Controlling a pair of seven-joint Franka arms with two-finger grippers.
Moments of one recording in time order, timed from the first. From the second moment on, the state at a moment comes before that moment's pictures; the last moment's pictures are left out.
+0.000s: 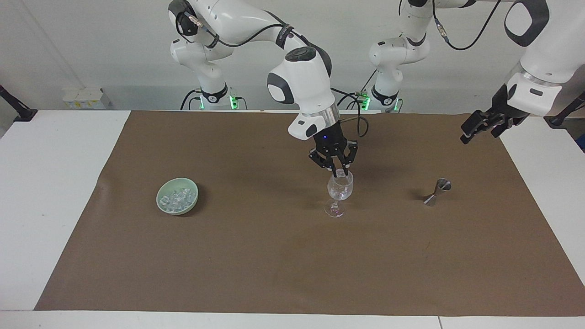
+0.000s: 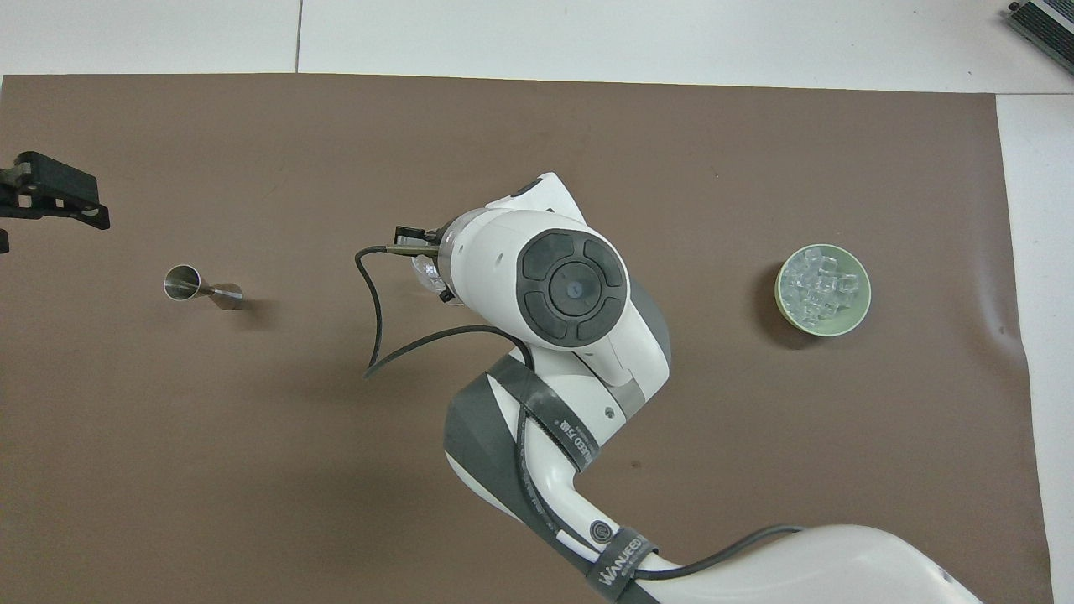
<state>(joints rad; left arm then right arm) 0.14 0.15 -0.21 -1.35 0.02 1.47 -0.22 0.34 0.43 0.38 -1.50 -0.11 2.38 0.84</state>
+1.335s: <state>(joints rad) 0.12 0.01 -0.20 -1.52 0.06 1.49 -0.11 0.17 0.20 0.37 -1.50 -0.12 1.94 0.66</state>
